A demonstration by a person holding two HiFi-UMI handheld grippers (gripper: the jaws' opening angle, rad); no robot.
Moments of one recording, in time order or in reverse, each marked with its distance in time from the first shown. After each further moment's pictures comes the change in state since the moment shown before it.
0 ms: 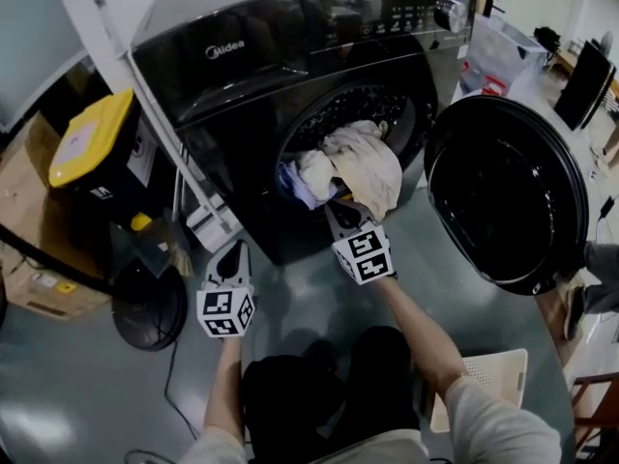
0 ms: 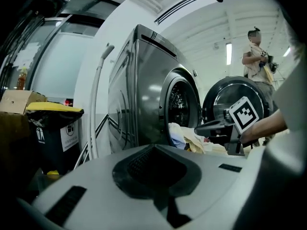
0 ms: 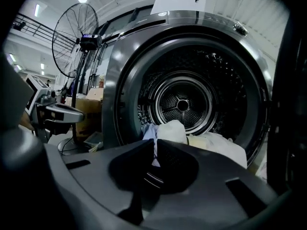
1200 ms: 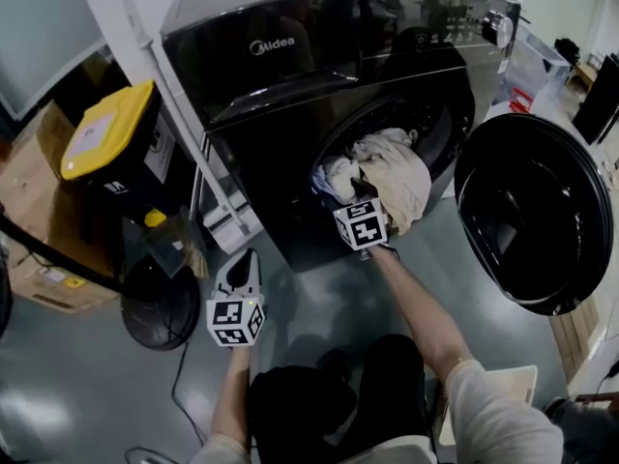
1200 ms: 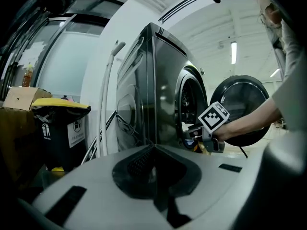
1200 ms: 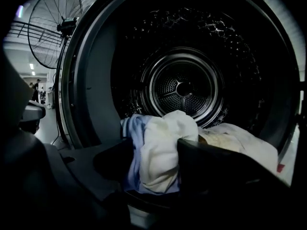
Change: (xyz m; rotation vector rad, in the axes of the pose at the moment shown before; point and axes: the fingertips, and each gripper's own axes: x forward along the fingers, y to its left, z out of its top) left arm -0.002 0.041 -0.017 -0.024 0.011 0.046; right arm 0.119 -0.018 -0.021 0.058 0.168 -0.029
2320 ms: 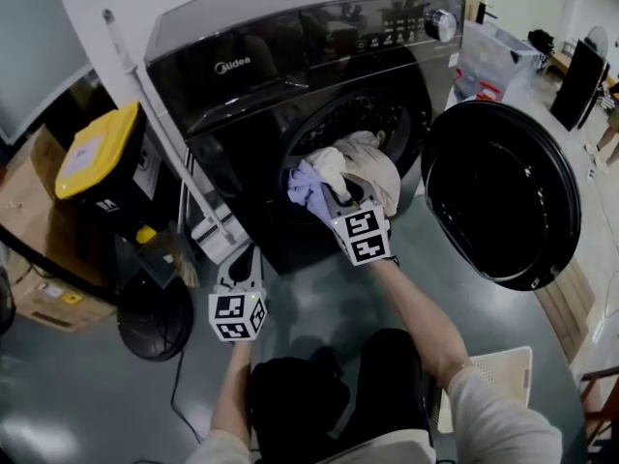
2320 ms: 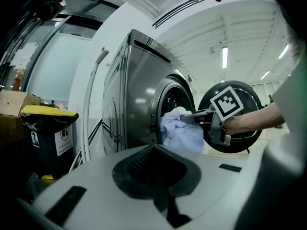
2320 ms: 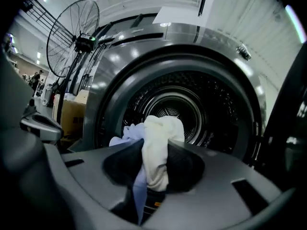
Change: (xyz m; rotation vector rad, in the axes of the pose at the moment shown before) left arm -0.002 -0.061 0.037 0.034 -0.053 -0.089; right arm -0.129 -0.010 0.078 -0.107 -0.250 -0.108
